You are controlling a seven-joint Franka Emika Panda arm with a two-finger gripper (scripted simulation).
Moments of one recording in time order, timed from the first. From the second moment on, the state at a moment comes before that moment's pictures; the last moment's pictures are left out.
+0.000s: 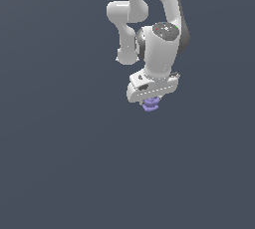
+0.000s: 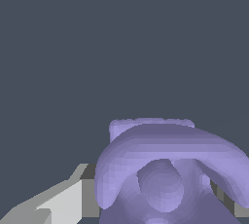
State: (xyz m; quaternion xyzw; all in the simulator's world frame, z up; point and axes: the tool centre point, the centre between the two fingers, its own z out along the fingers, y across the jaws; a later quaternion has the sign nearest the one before) arm -0.044 0.097 0.177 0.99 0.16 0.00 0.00
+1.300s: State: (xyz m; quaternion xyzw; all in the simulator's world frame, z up) arm -0.138 0.160 0.417 0.99 0.16 0.00 0.00
